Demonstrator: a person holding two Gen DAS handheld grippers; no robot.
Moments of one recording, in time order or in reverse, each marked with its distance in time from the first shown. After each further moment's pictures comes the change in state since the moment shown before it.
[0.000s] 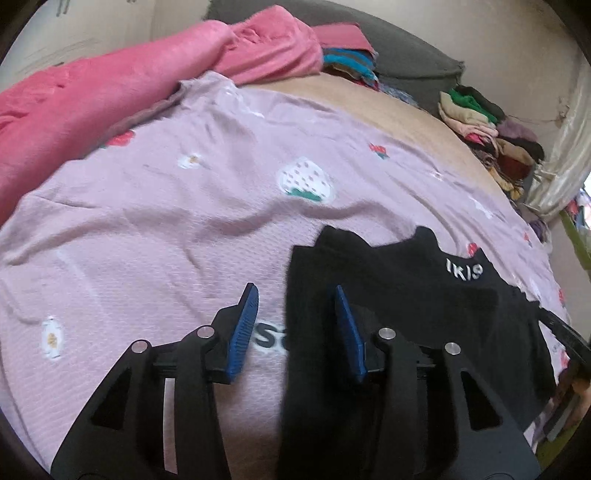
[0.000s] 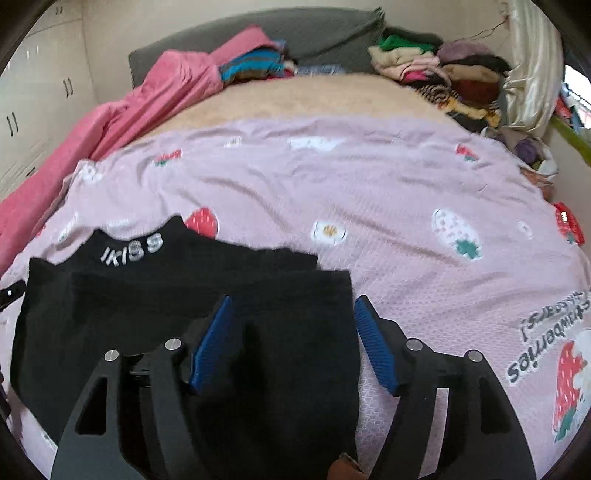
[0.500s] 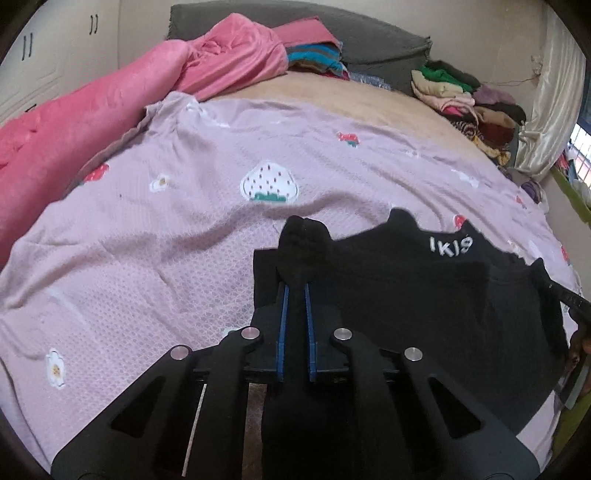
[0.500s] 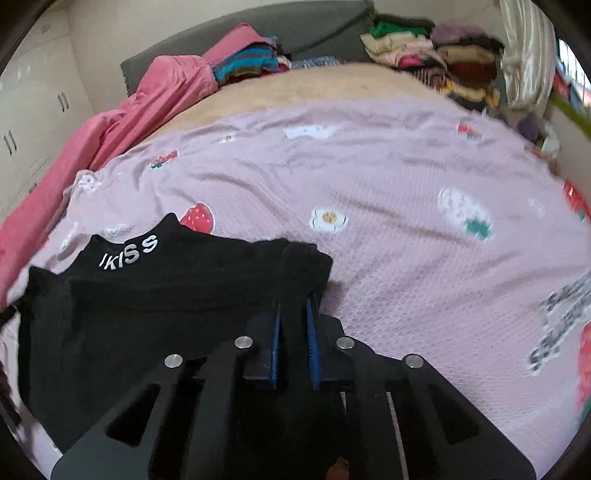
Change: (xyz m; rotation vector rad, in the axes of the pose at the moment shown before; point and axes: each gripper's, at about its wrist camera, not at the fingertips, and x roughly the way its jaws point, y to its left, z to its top) left arm -0.008 -0.024 -0.001 0.150 -0.029 -0.001; right arm 0.003 -0.005 -0.004 0.051 -0.007 0.023
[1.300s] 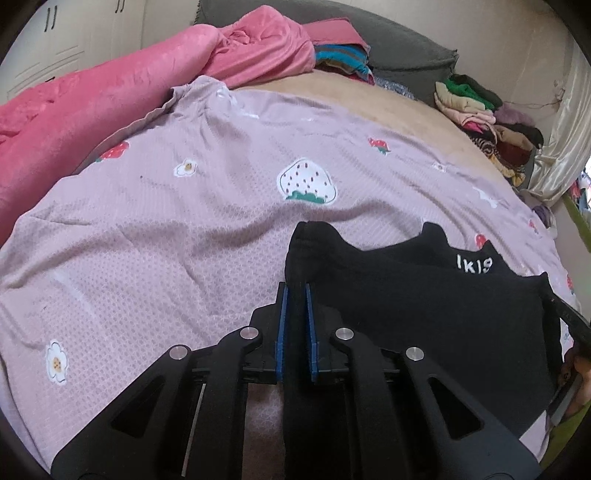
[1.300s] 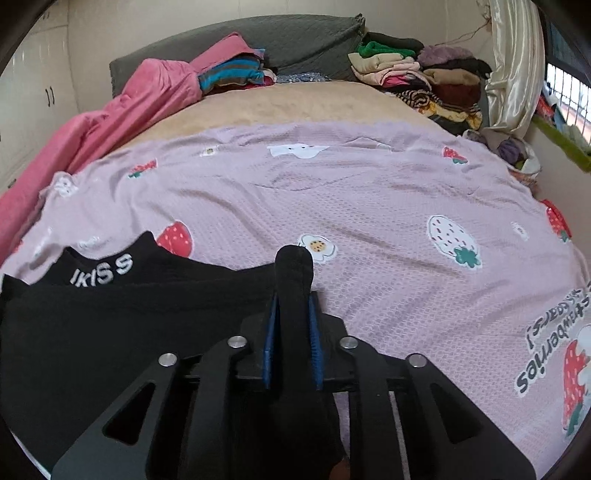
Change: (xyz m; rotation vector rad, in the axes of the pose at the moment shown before) left arm 0.015 0.028 0.001 -0.096 0.032 0.034; right arm 0.019 0.009 0.009 -0.022 -0.052 -0.115
